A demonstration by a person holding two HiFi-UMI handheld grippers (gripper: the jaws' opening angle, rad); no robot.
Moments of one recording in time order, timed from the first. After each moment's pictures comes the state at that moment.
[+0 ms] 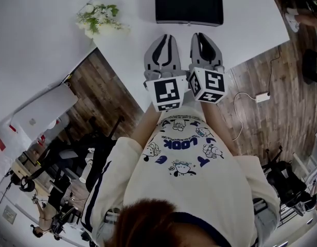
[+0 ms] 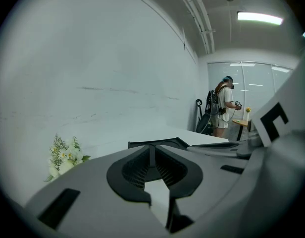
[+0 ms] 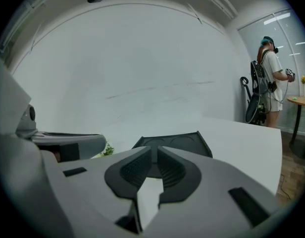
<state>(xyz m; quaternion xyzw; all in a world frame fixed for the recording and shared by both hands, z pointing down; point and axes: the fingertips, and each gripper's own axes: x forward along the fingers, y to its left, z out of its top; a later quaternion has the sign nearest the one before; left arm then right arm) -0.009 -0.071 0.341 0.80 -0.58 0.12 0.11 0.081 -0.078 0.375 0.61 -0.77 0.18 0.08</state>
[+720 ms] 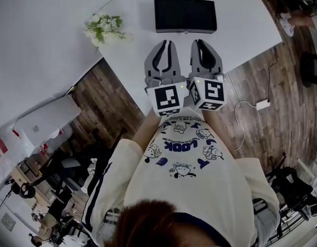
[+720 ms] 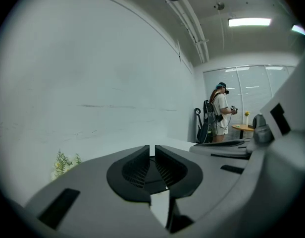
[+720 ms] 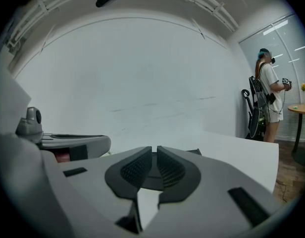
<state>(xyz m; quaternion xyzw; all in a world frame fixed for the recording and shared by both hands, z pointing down) -0.006 -0.061 0.297 0.81 -0.58 0.07 0.06 0.083 -0.062 0.324 0.62 -0.78 0.13 0.05</state>
